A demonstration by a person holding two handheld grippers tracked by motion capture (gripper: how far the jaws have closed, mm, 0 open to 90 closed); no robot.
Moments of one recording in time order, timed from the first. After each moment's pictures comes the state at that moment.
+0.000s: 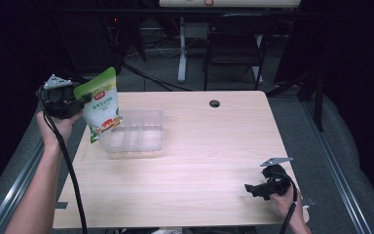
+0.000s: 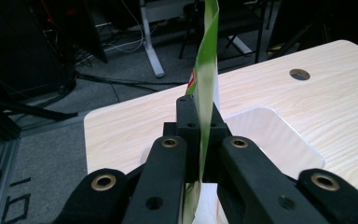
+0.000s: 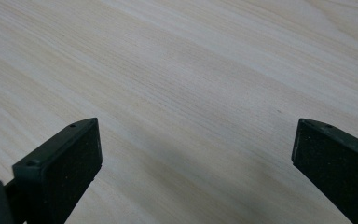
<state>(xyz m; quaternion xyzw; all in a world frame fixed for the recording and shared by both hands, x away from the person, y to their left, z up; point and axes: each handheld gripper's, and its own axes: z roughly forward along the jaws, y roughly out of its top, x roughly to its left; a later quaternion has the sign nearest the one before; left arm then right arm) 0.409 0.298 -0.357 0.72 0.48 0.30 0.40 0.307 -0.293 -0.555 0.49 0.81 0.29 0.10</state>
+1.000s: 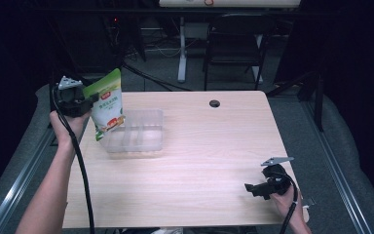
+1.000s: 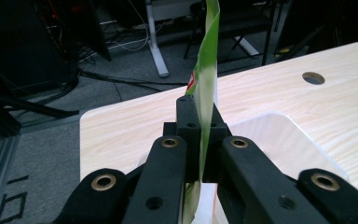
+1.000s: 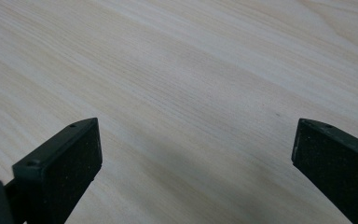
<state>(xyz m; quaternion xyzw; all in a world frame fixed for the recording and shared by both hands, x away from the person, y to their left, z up) 0.432 0.288 -0.378 0.71 0.49 0.30 0.40 0.308 -0.294 -0.554 0.49 0.81 0.29 0.10</state>
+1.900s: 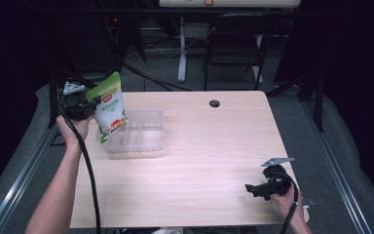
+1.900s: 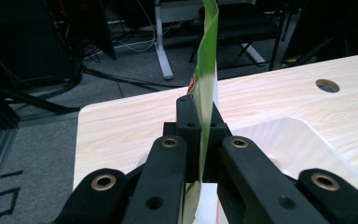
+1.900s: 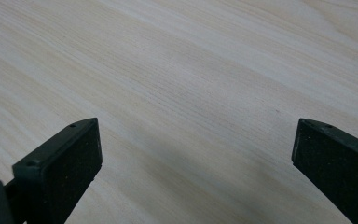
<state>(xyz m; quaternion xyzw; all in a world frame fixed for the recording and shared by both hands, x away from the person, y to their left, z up) 0.442 0.289 -0.407 0.69 0.51 0.30 0.41 0.307 -0.296 -0.554 0.49 0.82 0.29 0.10</state>
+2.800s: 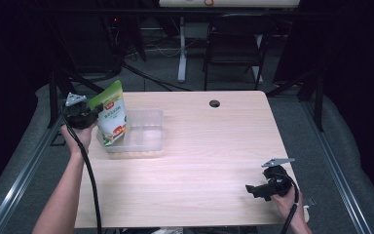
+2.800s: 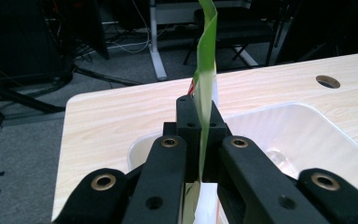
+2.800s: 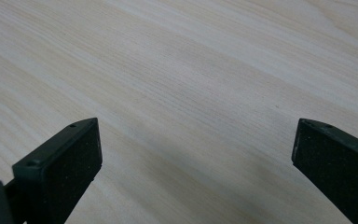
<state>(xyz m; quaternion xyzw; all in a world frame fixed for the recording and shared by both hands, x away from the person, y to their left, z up) 0.443 0.299 -0.446 0.68 0.51 0.29 0.44 0.304 -0.296 -0.553 0.49 0.81 0.29 0.10</state>
